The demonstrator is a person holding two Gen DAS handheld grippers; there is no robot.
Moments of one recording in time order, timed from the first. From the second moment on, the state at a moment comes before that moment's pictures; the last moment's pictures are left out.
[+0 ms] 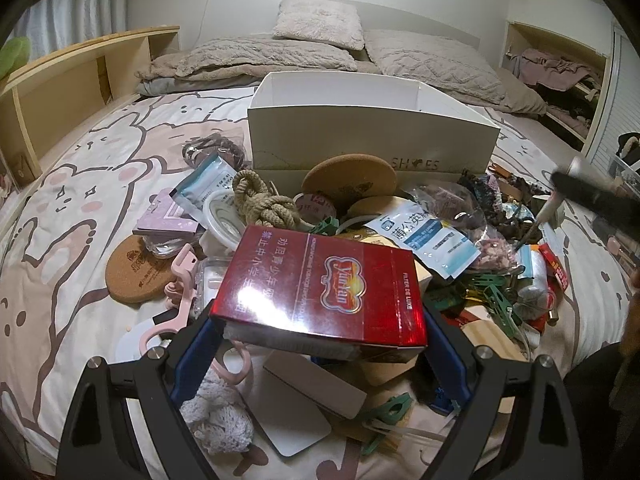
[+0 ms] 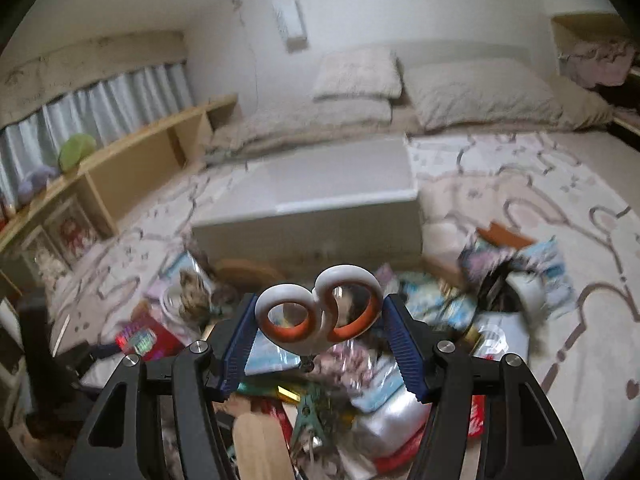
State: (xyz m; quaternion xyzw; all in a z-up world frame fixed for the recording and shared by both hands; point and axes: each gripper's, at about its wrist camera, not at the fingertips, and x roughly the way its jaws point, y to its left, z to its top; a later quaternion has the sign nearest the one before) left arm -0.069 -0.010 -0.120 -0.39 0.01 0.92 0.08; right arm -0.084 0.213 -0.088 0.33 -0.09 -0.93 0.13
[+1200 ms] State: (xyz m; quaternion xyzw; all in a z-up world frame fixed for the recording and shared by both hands) left arm -0.065 -0.006 -0.118 -0.39 0.01 0.92 0.09; right arm -0.019 0.204 -0.138 0.55 0.08 -0.81 0.20
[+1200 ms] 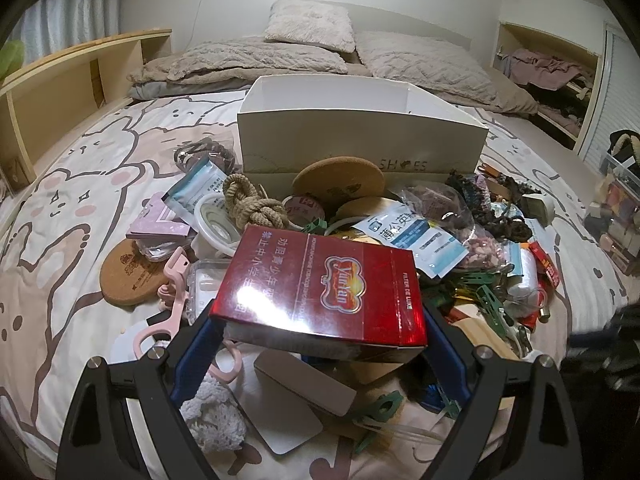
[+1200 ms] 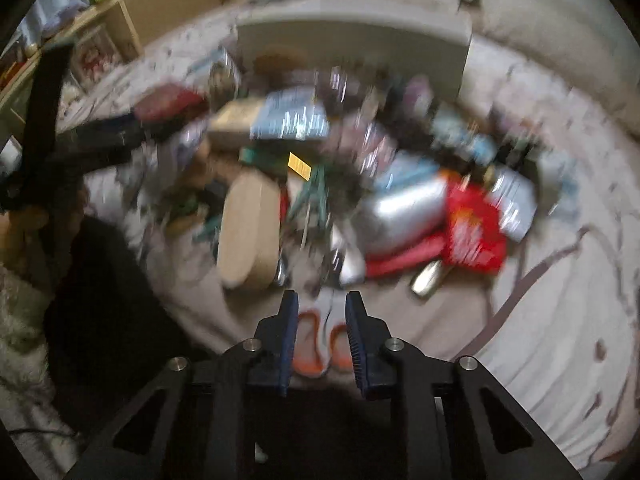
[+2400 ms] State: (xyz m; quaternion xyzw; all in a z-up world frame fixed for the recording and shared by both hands) left arm -0.046 -0.010 -0.099 -0.36 -0.01 0.93 0.11; right arm 0.006 0.211 -0.148 0.49 0.00 -0.86 0.14
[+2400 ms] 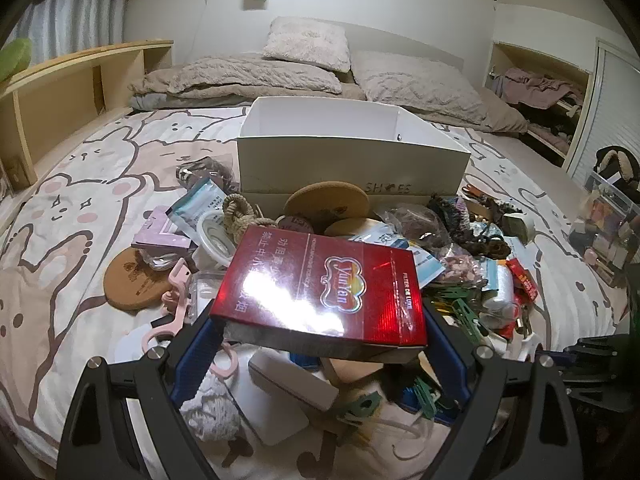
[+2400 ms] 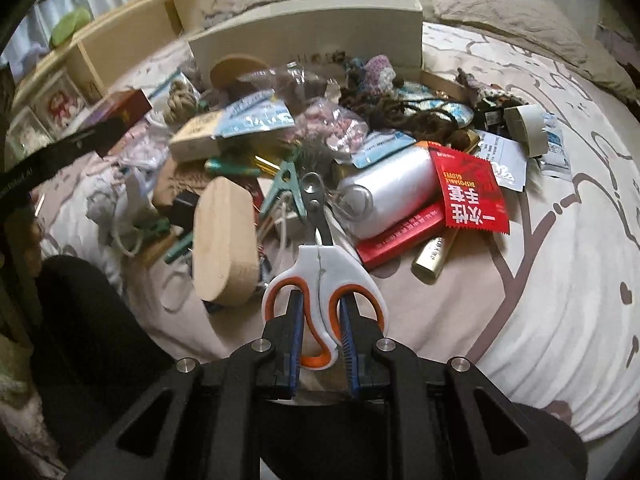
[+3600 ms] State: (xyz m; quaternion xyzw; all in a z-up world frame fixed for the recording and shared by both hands) left arm 0.037 -0.029 0.027 -0.21 -0.02 0.97 0.10; right arm 0.032 0.184 0.012 0.27 -0.03 -0.95 0.16
